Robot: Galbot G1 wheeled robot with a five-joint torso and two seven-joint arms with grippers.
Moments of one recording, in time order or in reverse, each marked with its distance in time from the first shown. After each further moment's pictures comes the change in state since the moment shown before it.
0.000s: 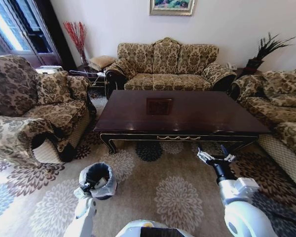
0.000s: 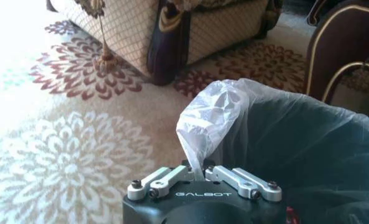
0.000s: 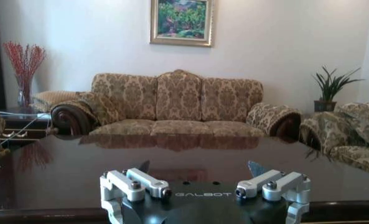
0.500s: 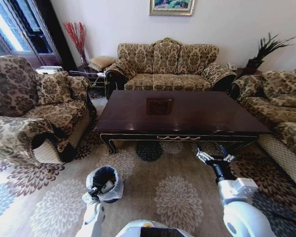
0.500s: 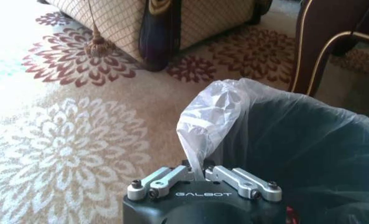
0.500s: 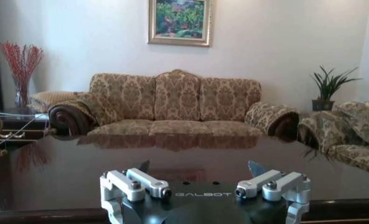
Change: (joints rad) left arm -0.010 -0.056 0.013 0.074 0.084 -0.046 0.018; right arm 0.002 0.004 0.003 -0.004 0.002 0.003 0.003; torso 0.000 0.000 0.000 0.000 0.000
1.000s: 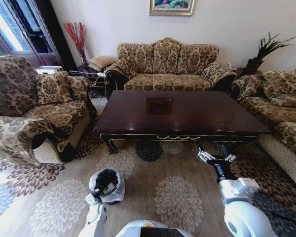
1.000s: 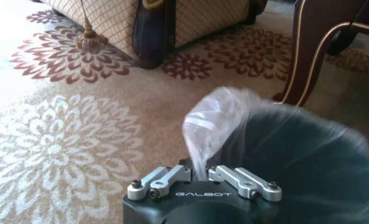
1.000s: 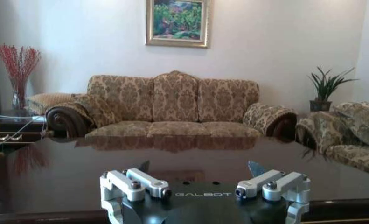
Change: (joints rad) left arm -0.065 0.008 0.009 0.161 0.006 -0.095 0.054; right arm -0.005 -0.008 0.017 -0.004 0.018 0.011 0.000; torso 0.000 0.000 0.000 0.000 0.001
